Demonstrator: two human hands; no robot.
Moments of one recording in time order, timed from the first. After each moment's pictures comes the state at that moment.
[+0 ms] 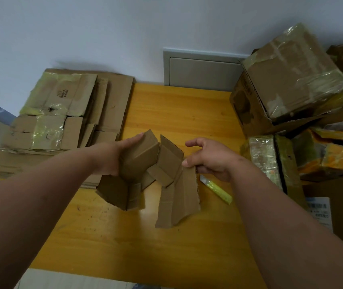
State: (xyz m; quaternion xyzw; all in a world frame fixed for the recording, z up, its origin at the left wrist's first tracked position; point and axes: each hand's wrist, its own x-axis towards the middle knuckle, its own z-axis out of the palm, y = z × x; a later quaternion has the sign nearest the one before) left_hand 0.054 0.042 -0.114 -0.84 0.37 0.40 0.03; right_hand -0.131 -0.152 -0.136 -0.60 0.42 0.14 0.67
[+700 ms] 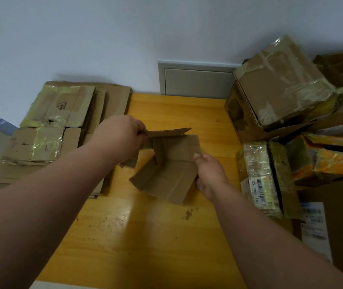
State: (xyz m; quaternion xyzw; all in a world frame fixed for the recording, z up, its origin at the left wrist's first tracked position) left_hand 0.040 -0.011 -0.075 -0.89 0.43 0.11 -0.07; right_hand -0.137 -0.130 -0.173 -0.49 0.56 -0.04 0.67
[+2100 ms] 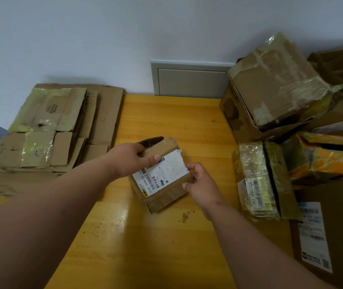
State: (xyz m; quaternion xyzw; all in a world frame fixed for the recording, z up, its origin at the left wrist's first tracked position) left_hand 0.029 -0.013 -0.118 -0.85 0.33 0.39 -0.14; right_hand -0.164 -0.113 -0.186 -0.63 0.47 0.00 0.62
